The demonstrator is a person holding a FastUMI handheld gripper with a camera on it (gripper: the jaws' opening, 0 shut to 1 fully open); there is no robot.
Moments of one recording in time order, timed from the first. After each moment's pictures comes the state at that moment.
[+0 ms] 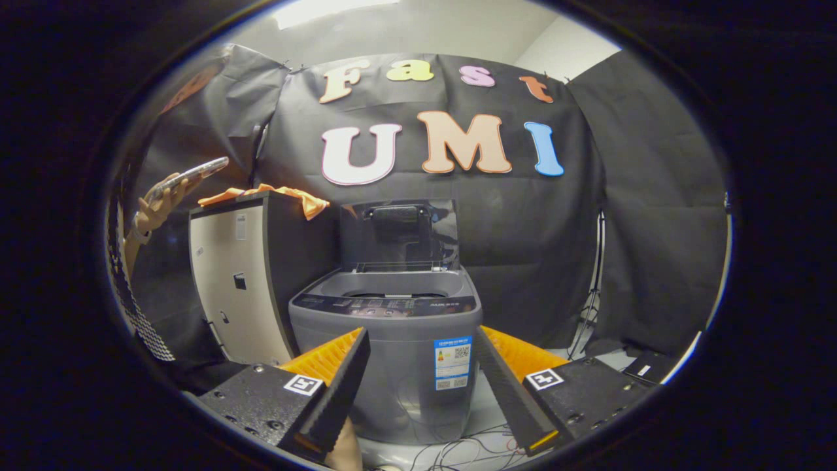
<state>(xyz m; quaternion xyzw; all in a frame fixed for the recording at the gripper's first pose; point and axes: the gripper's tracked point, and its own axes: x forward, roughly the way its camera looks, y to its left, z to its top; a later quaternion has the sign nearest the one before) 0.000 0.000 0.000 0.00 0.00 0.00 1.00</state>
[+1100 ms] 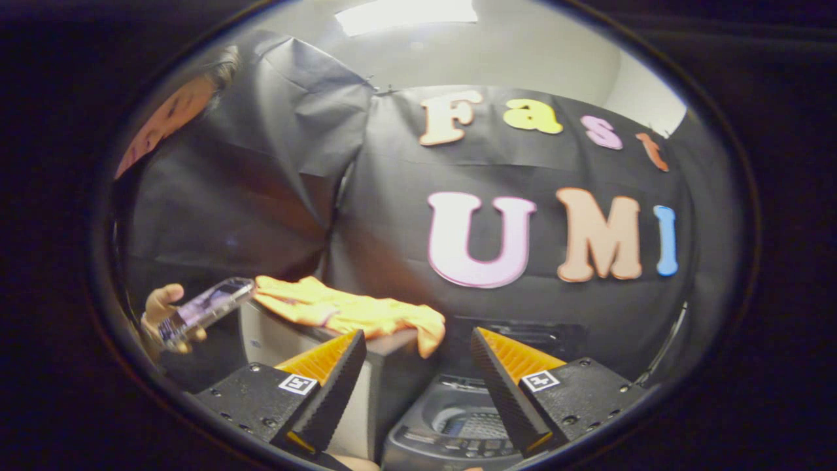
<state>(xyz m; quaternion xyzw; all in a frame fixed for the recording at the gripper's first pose) 0.139 0.281 0.248 -0.07 -0.10 0.19 0.97</state>
